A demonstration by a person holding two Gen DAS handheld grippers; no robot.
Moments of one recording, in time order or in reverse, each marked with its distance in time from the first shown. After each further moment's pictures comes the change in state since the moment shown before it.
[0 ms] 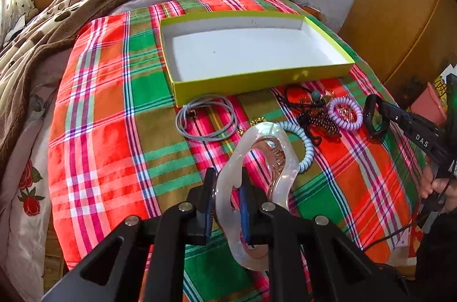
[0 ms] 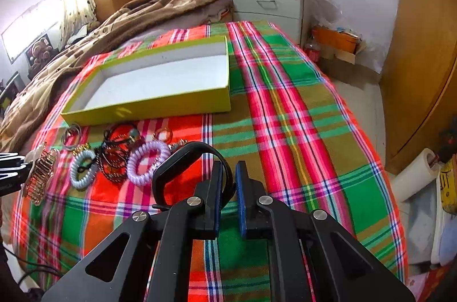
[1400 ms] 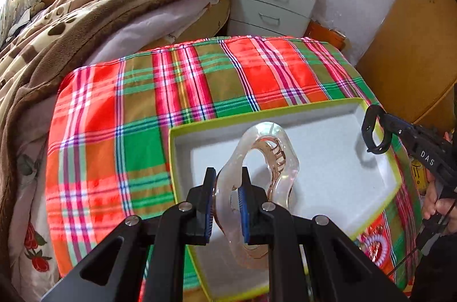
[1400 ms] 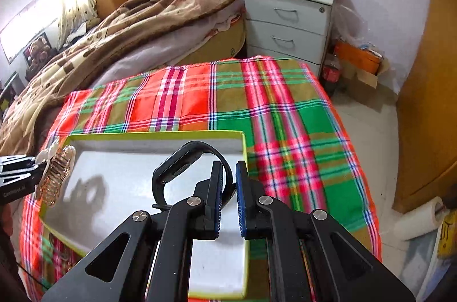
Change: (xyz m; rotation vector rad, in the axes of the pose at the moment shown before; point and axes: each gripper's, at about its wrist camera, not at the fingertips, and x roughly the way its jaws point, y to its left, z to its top) left arm 0.073 0.043 0.161 -0.084 -0.007 0.025; right arm 0.113 0.019 0.148 -0.049 0.070 0.016
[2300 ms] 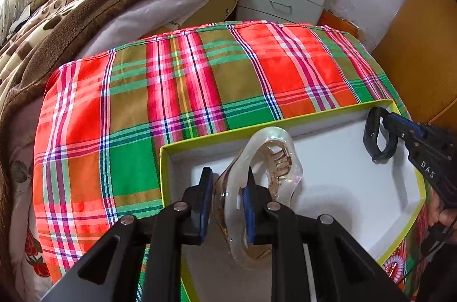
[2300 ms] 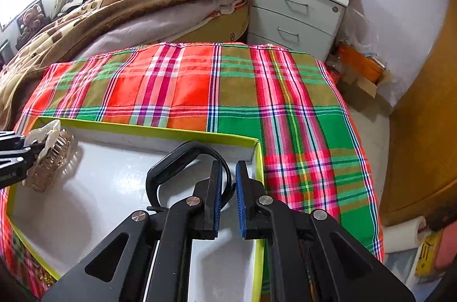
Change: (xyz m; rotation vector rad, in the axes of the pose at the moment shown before) left arm 0.040 0.002 0.016 -0.008 0.062 0.041; right arm 0.036 0.015 0.007 -0.106 0.060 -0.084
